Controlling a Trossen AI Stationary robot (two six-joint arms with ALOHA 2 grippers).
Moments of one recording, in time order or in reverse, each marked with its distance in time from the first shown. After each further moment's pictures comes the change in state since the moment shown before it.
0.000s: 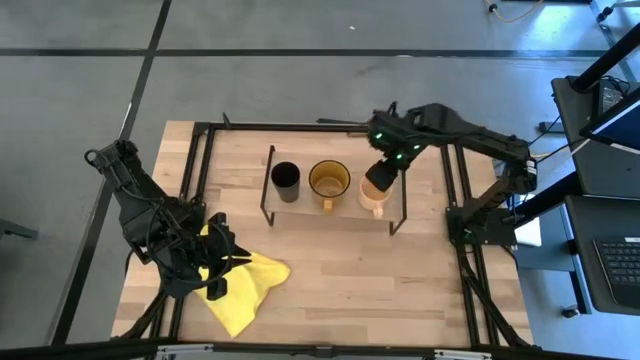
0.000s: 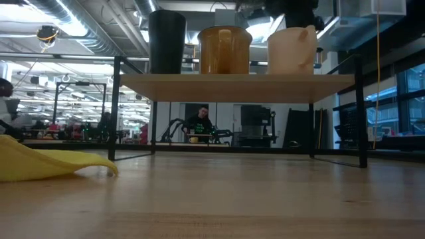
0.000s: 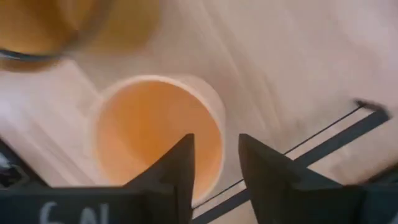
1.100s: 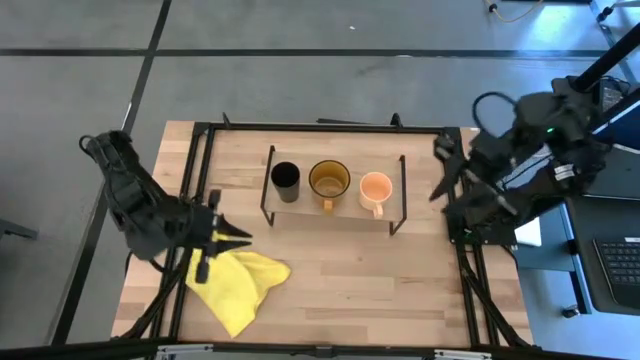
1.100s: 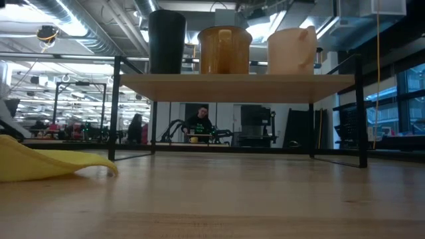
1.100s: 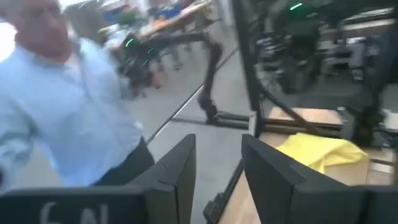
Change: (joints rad) left arm 0.017 -0.186 -0.067 0.352 -0.145 0.497; right arm 0.401 -0.415 0.130 0.621 -0.414 -0.292
